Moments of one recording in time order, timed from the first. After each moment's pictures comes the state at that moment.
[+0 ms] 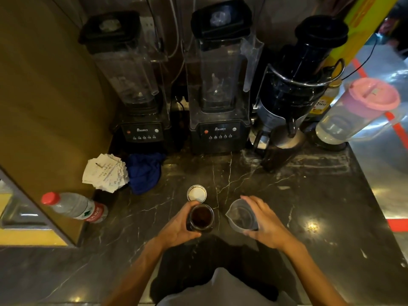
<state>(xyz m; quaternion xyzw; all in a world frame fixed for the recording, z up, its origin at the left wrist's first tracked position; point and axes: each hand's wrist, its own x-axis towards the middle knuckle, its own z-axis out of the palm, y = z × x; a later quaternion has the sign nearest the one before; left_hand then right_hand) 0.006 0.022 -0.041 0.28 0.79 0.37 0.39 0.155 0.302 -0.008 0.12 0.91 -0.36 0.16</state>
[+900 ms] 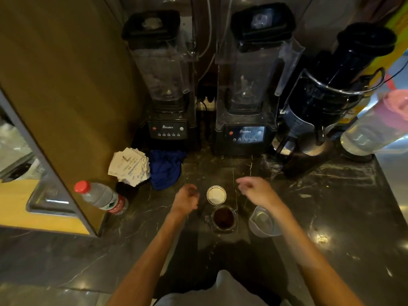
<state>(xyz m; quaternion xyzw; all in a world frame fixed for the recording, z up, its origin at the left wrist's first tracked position) -0.049 0.025 -0.031 -0.06 0.80 0.50 0.33 0.035 0.251 0.045 0.22 0.85 -0.44 0.19</state>
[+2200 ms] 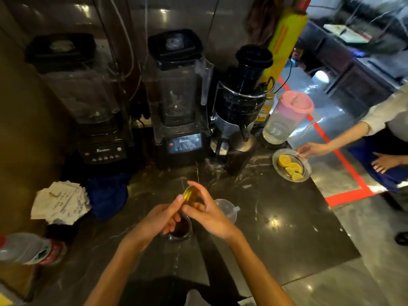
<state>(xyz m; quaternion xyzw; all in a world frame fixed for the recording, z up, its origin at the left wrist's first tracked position) -0.009 0.052 0.071 0.18 0.73 0.45 0.48 0.099 0.207 0.047 0.18 0.62 -0.77 0.00</state>
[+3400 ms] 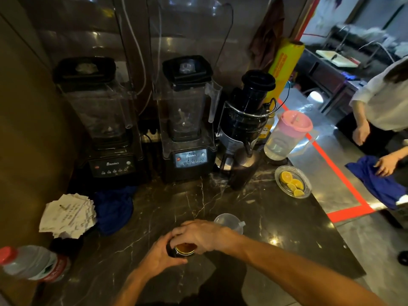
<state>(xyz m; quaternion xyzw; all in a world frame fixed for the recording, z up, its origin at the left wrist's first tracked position) -0.013 0.015 -0.064 0.29 0.75 0.41 0.43 0.061 0.193 0.064 -0.19 0.94 -0.14 0.24</state>
